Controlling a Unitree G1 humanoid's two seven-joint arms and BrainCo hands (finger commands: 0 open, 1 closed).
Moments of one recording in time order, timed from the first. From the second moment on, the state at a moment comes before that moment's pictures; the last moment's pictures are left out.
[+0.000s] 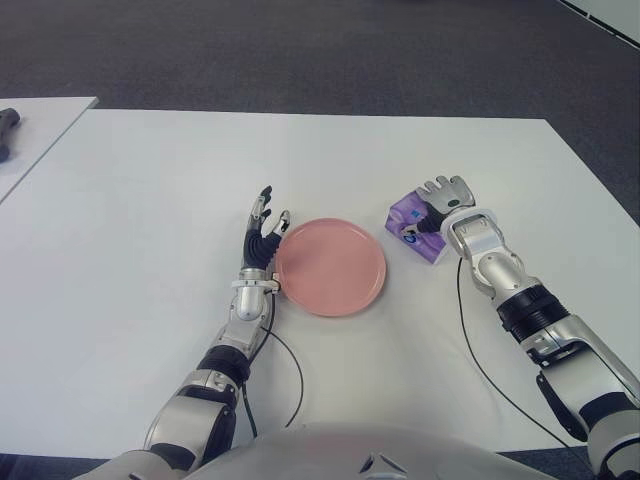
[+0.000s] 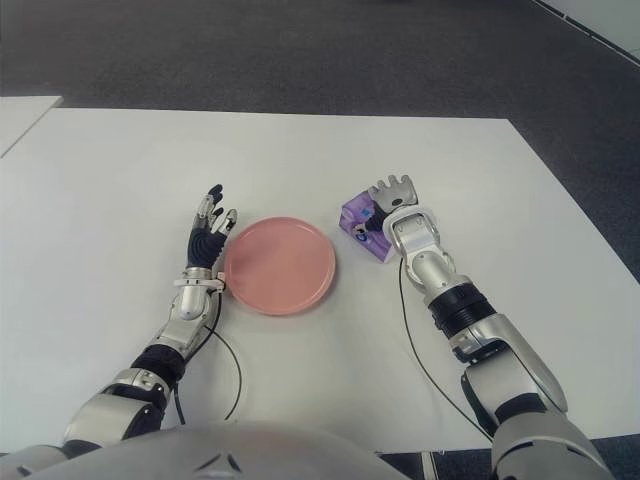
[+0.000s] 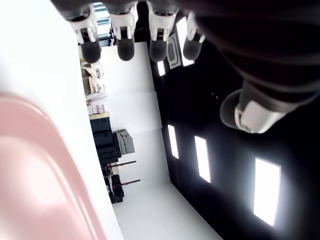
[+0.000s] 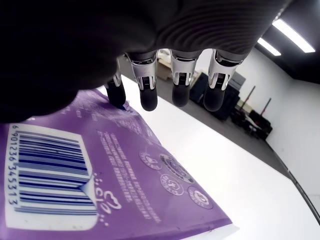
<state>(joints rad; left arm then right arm) -0.25 0.00 -0.05 0.88 0.20 -0.78 0.33 -0.54 -0.62 0.55 0.31 -1.34 0.20 0.35</state>
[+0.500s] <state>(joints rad) -0.25 0.00 -0.06 0.88 0.20 -0.77 0.33 -0.53 -0.63 0.56 0.28 -1.34 0.20 0.39</state>
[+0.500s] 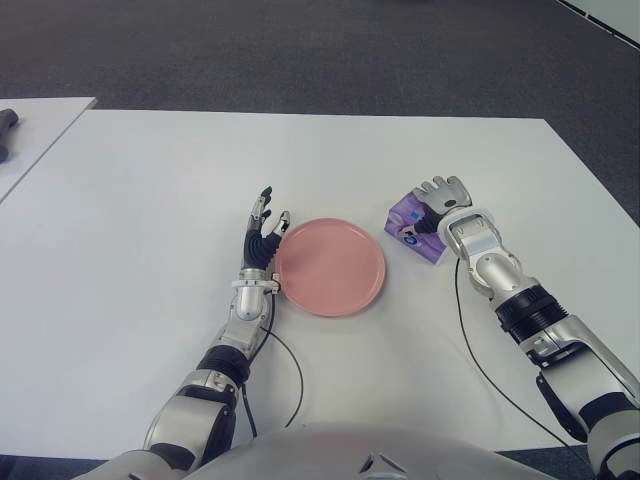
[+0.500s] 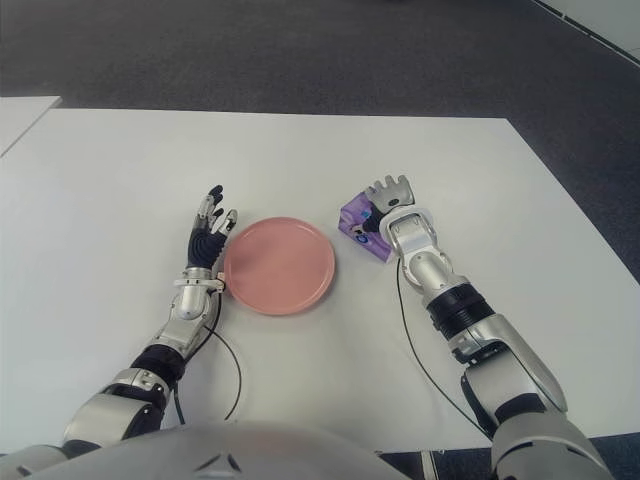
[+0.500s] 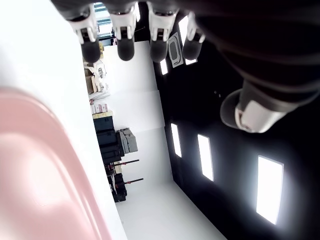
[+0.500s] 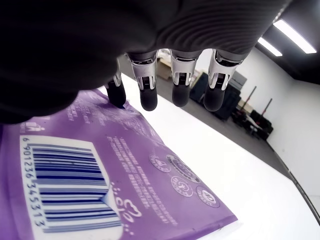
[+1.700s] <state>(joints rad) -0.24 0.00 -0.06 0.88 0.20 -0.78 0.33 -0.35 -0.69 0.68 0.15 -1.67 0.26 0.26</state>
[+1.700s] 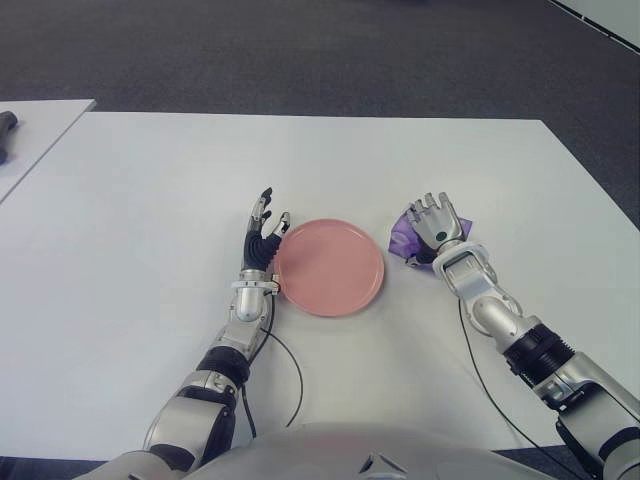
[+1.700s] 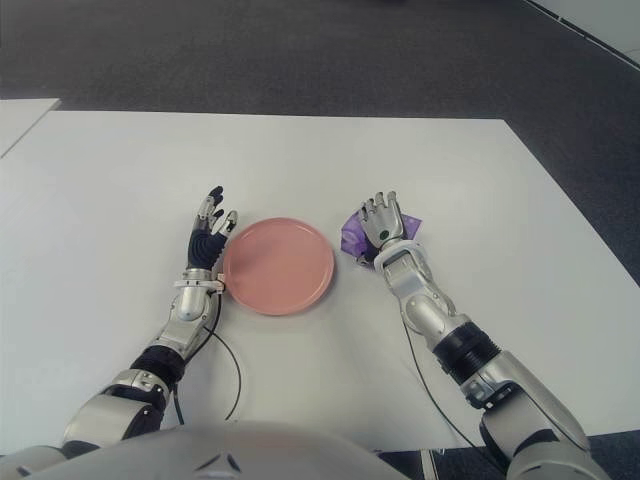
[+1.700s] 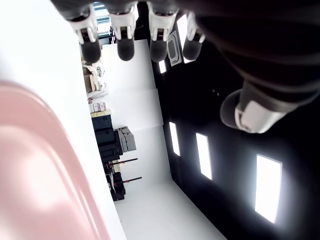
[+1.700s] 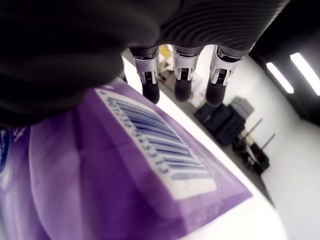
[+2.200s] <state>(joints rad) -0.25 -0.01 -0.06 0.90 0.20 -0.80 0.33 -0.36 -0.58 0.69 0.44 -1.70 0.45 -0.13</state>
